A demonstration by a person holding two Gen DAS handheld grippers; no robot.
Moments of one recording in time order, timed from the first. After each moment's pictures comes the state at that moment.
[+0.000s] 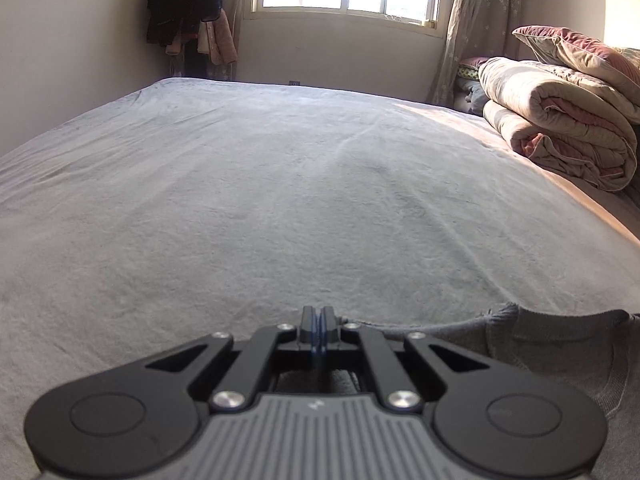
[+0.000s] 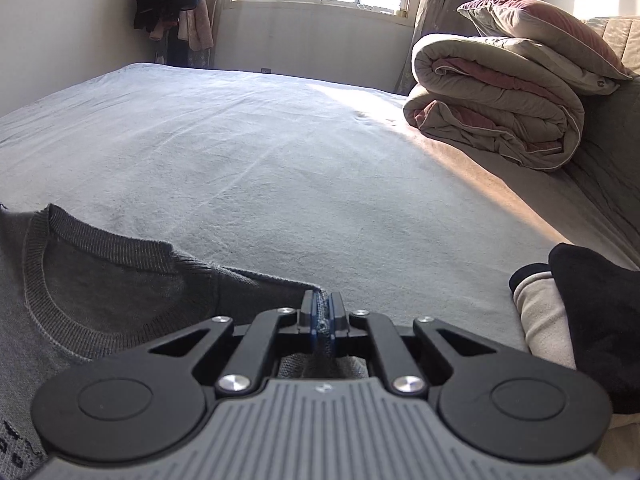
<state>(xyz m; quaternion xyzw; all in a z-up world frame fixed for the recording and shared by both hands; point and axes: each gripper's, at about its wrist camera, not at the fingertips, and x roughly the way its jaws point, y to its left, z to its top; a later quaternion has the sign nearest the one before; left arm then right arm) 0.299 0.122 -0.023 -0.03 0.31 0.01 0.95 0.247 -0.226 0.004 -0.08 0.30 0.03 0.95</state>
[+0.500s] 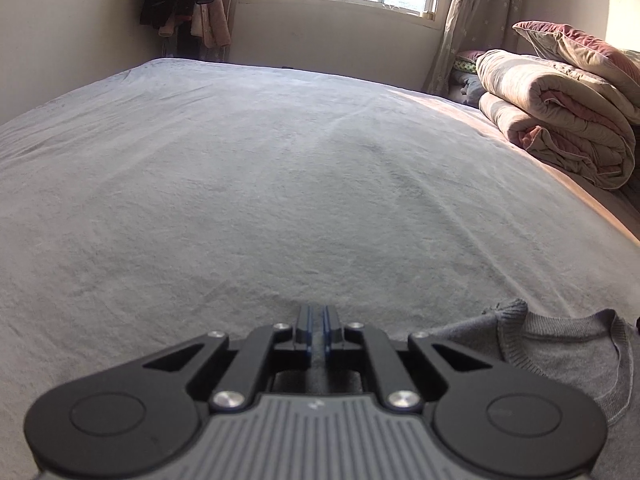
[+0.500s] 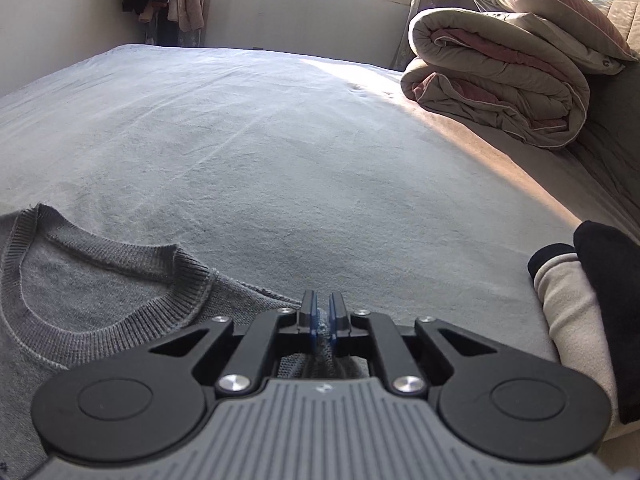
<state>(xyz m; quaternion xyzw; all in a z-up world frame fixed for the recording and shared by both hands) 0.302 0.125 -0.043 -0.06 0.33 -0.02 0.94 0.266 -0.236 -0.008 -0.05 0.32 0.04 0.94</state>
